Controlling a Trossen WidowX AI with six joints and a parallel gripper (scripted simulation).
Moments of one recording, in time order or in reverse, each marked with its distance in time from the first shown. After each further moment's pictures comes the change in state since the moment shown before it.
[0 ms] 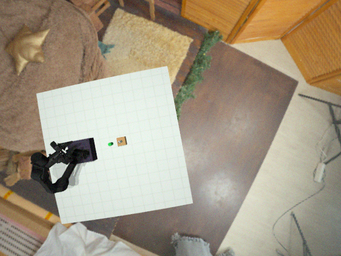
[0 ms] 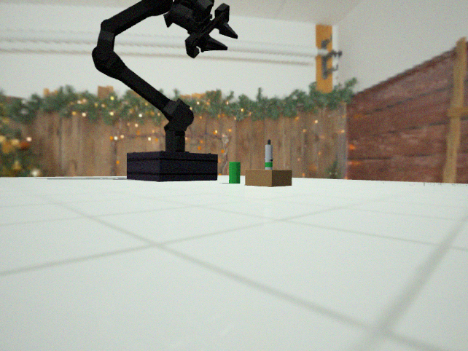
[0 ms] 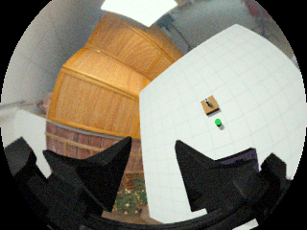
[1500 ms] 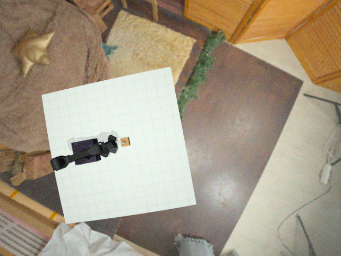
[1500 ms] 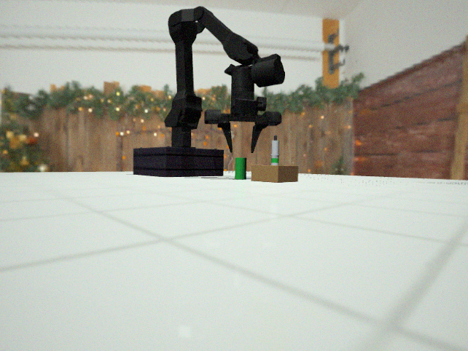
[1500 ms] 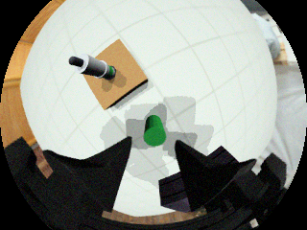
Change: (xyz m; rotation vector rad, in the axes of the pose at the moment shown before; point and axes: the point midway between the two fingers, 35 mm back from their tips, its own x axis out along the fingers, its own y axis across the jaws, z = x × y) arm 0.215 -0.252 -0.010 0.109 0.338 -0.950
